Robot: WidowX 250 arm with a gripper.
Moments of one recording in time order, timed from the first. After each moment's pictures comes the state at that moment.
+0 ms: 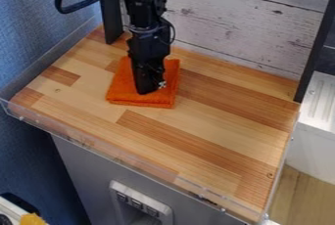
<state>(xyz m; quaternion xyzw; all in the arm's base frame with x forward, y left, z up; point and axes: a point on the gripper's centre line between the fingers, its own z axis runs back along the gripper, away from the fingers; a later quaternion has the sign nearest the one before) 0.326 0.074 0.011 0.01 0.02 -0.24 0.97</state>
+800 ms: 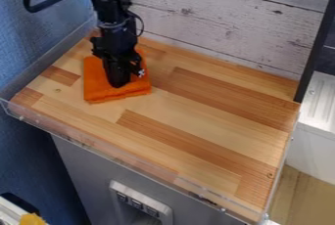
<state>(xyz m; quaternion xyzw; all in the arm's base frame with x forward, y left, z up) 0.318 0.124 0.011 0.02 0.00 -0.06 1.00</state>
